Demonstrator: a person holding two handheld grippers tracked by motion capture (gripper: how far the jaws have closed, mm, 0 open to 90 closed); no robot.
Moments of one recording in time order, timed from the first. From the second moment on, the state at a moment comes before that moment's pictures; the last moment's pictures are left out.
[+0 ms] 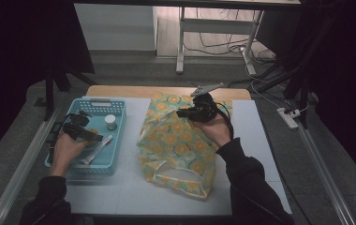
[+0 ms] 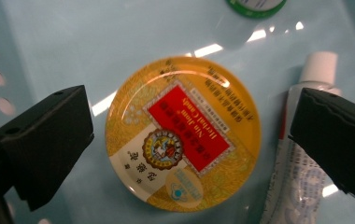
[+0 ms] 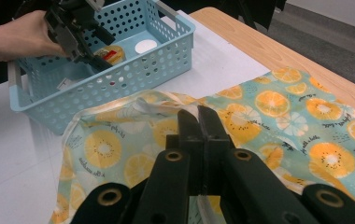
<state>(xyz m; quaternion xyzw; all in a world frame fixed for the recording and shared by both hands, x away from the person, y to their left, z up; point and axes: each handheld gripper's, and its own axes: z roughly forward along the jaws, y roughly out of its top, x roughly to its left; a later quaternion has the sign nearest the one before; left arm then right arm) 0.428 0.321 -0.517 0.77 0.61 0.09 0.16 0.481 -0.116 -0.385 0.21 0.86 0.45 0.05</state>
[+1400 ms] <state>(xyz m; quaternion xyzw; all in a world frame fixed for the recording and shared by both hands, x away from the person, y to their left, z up) 0.402 0.317 -0.475 0.80 0.53 0.12 0.25 0.482 -0.119 -0.388 0.21 0.86 0.46 0.06</state>
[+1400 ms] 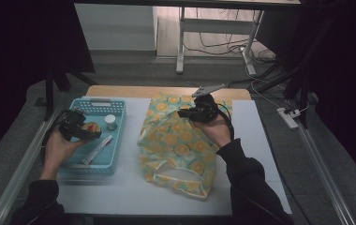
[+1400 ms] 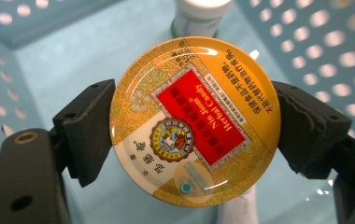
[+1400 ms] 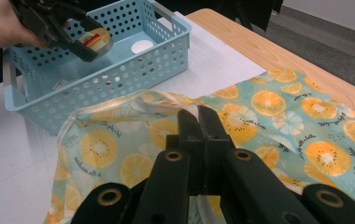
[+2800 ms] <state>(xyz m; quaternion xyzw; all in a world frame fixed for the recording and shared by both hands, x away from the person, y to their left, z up) 0.355 0.208 -0.426 0.85 0.37 0.09 0.37 0.486 -0.123 -0.394 0.22 0.86 0.46 0.06</state>
